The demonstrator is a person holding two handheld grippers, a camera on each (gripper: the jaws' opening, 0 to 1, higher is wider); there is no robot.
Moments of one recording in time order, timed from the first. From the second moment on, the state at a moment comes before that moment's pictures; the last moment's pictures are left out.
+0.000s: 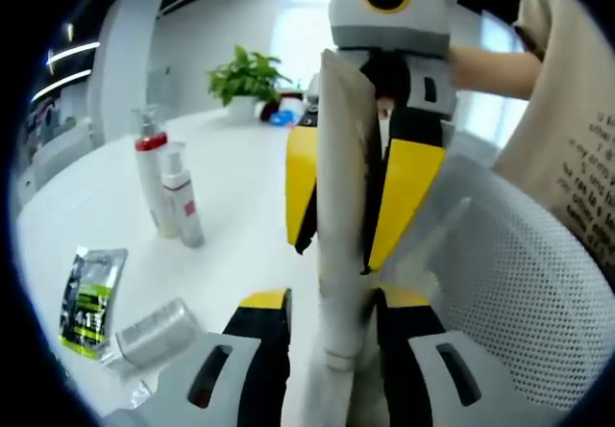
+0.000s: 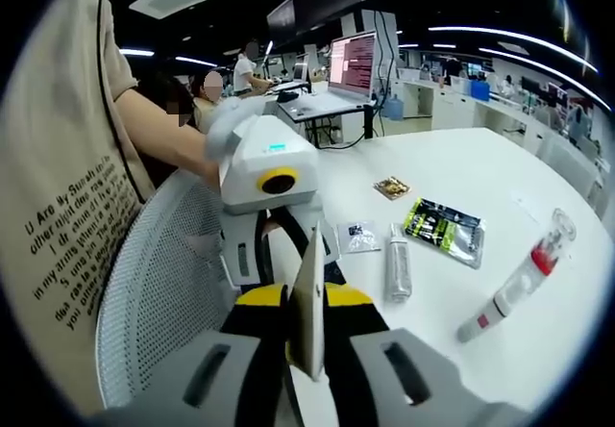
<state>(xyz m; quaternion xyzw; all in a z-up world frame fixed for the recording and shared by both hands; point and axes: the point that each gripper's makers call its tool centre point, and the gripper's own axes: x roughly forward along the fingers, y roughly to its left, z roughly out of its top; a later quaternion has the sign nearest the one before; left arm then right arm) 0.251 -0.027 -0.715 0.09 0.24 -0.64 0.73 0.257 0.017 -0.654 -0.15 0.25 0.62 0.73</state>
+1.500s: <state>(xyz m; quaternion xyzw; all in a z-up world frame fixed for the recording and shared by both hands) 0.265 -0.039 -0.714 0.14 0.19 -0.63 0.74 0.261 0.007 -0.664 -0.17 0.25 0.57 0.77</state>
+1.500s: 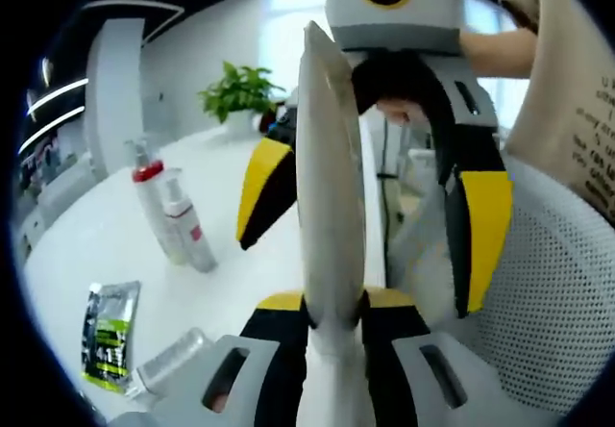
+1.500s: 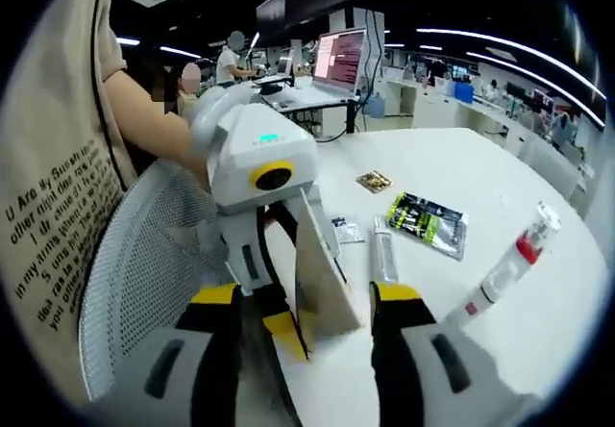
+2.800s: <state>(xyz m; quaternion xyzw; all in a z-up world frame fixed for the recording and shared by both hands) 0.337 -0.068 -0.718 0.16 0.19 -0.65 0.72 0.277 -0.055 -0.682 -0.04 0.27 0.41 0.87</state>
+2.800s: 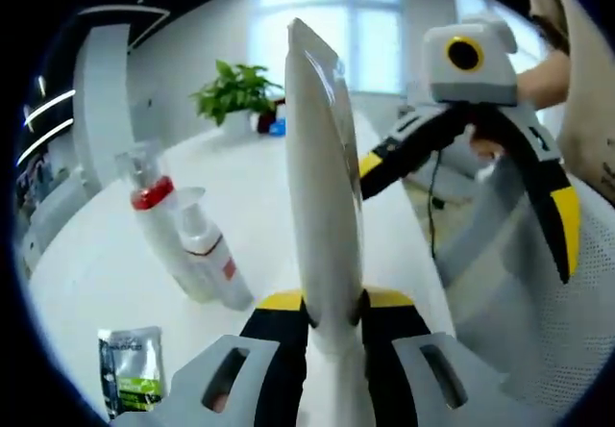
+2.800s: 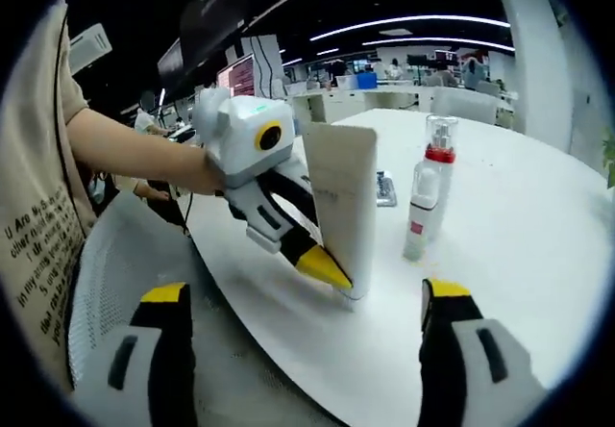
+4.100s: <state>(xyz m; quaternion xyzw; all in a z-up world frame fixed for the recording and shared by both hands) 0.465 -0.045 -0.708 0.15 0.19 -0.60 0.76 0.282 -0.070 -0.688 0.00 0.28 0.35 0.89</state>
